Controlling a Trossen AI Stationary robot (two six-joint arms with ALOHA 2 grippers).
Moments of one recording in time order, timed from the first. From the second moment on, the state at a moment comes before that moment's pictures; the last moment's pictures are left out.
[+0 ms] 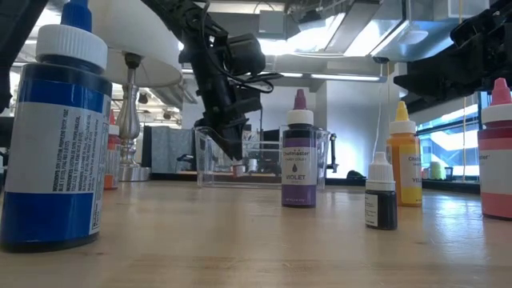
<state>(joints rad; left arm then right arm) 0.30 1.85 1.28 -0.58 -0.10 -0.29 -0.04 0.00 0.01 0.03 0.05 -0.01</state>
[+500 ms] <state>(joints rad) 0.30 1.85 1.30 -0.62 -0.09 -0.29 -0.04 0.00 0.01 0.03 0.05 -0.01</state>
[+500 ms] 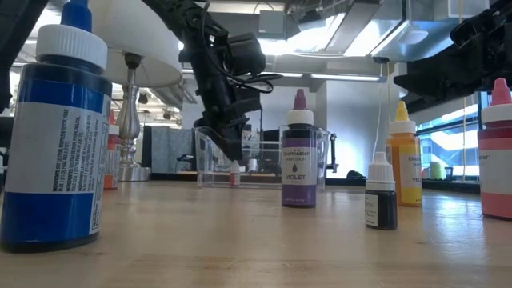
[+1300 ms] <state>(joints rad) 0.03 1.59 1.40 -0.96 -0.09 -0.13 -0.04 0.00 0.01 0.03 0.05 -0.01</state>
